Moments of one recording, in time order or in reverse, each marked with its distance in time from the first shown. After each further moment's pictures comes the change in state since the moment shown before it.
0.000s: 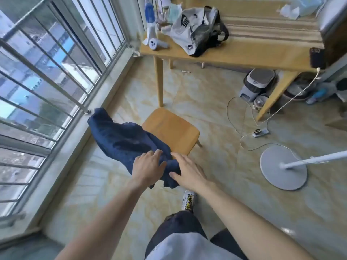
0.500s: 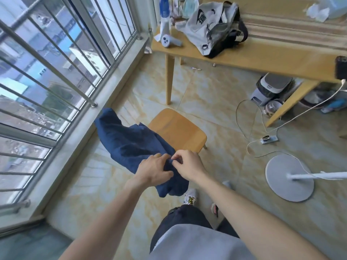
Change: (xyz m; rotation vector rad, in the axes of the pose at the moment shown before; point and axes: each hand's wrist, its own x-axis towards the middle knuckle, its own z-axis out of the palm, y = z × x) left_hand 0.036 -0.013 -0.033 -0.197 -0.265 0.003; right_hand 0.067 -0.033 -0.040 0.170 0.071 0.032
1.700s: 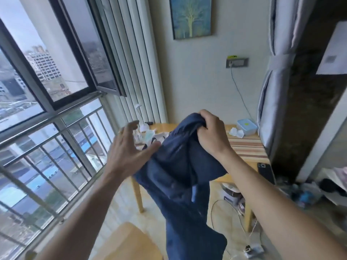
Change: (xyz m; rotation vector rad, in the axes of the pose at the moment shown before) left_hand 0.048 0.414 -0.303 -0.288 0.928 0.164; right_hand -0.021 0.018 -0.572 0.228 0.782 -0.576
